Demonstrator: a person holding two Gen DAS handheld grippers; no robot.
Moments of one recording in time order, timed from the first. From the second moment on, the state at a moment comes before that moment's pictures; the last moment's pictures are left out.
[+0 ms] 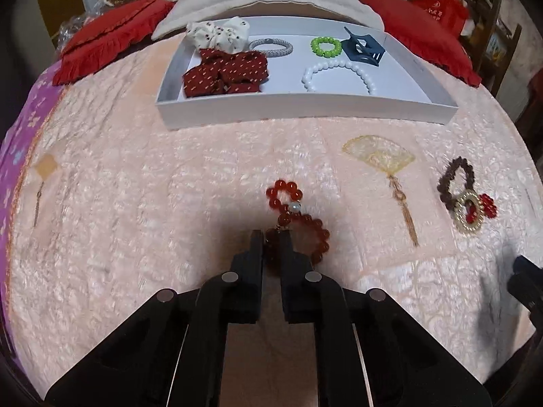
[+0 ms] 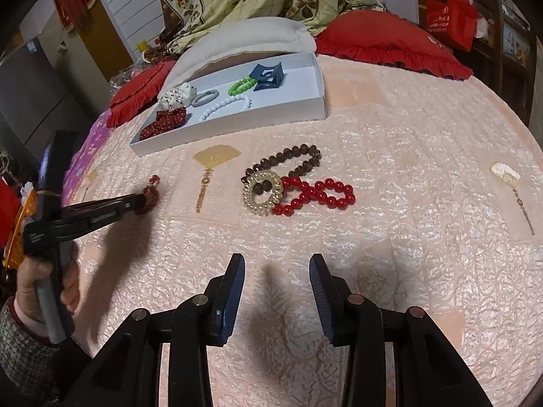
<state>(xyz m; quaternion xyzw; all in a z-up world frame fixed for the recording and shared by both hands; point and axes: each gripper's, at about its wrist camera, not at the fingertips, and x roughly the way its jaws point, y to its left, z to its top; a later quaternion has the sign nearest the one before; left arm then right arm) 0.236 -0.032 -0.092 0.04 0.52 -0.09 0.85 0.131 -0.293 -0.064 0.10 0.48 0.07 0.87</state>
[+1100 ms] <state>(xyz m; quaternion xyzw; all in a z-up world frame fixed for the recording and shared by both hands) 0.188 0.024 -0.098 -0.03 0.50 -0.08 0.86 0.208 -0.258 -0.079 0.01 0.48 0.09 0.87</state>
